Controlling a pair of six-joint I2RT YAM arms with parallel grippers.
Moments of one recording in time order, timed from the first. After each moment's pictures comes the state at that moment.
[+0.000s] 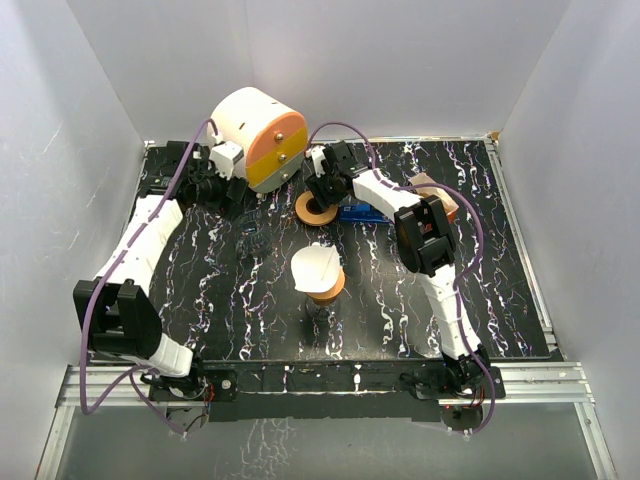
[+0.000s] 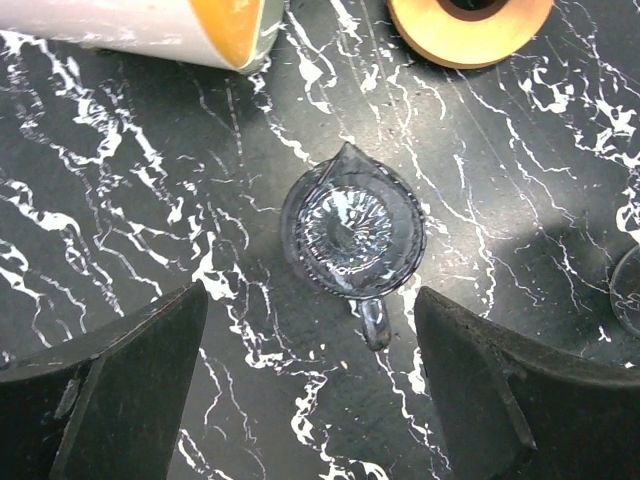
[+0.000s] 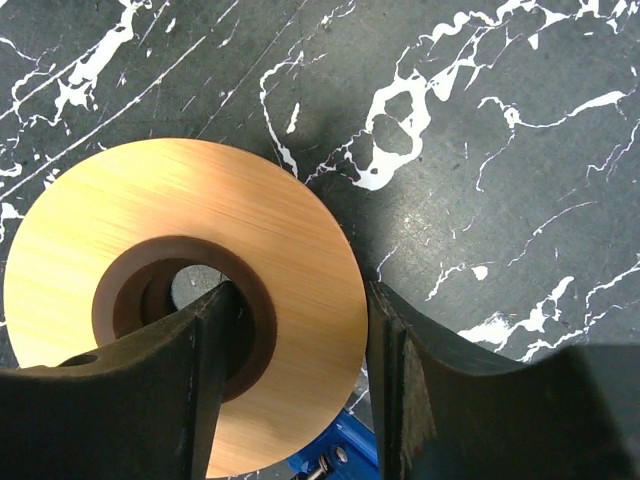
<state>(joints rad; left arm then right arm) -0.12 1.51 1.35 -0.69 0.32 0.37 0.47 2.43 2.03 -0.48 -0.15 -0.17</state>
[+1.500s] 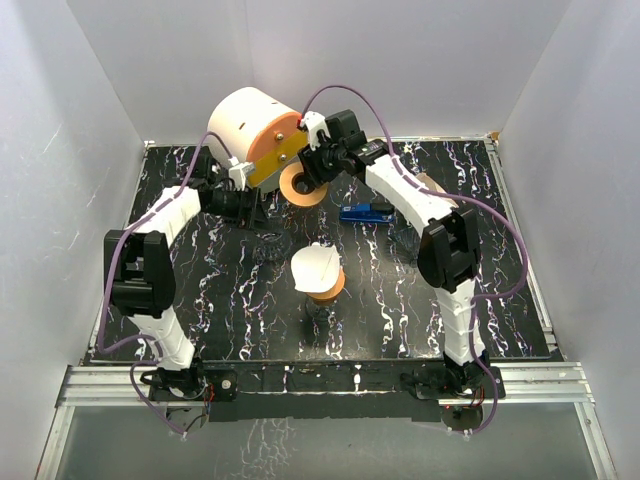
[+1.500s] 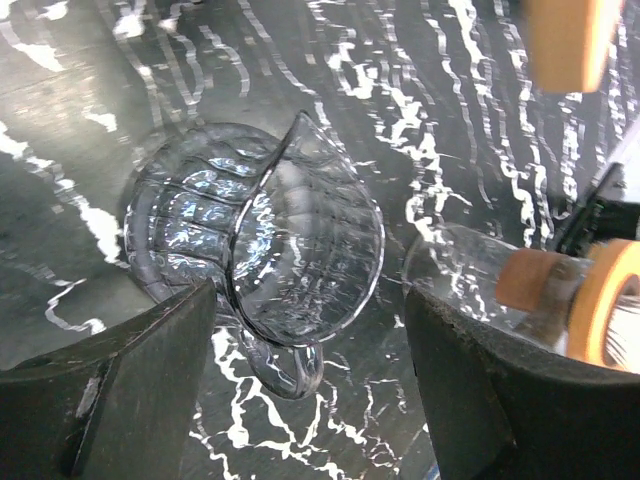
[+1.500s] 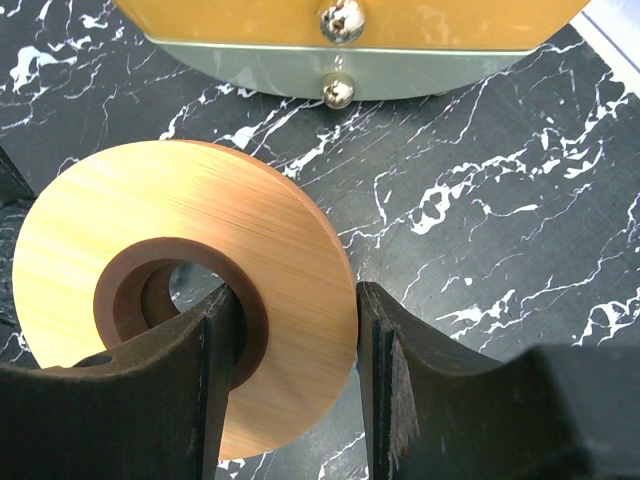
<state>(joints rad) -0.09 1.79 1.32 -0.66 0.75 0.11 0.51 2.15 2.05 -0.55 -0.28 -0.18</state>
